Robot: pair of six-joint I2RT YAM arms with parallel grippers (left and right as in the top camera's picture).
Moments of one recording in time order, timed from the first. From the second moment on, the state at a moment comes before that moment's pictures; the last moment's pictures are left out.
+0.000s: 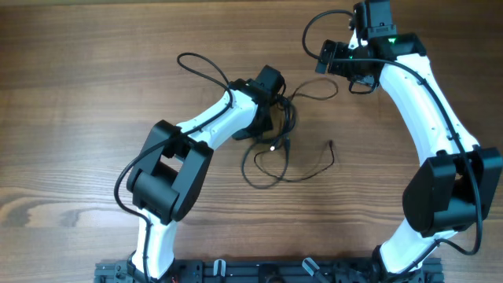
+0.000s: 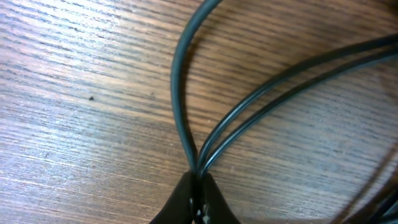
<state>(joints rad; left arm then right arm) -0.59 2.12 1.48 -0.83 -0.11 -0.81 0.15 1.87 1.62 -0.85 -0.06 0.37</state>
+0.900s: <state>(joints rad) -0.17 1.48 1.40 -0.31 0.75 -0.90 0.04 1.83 0.95 -0.07 -1.00 0.52</state>
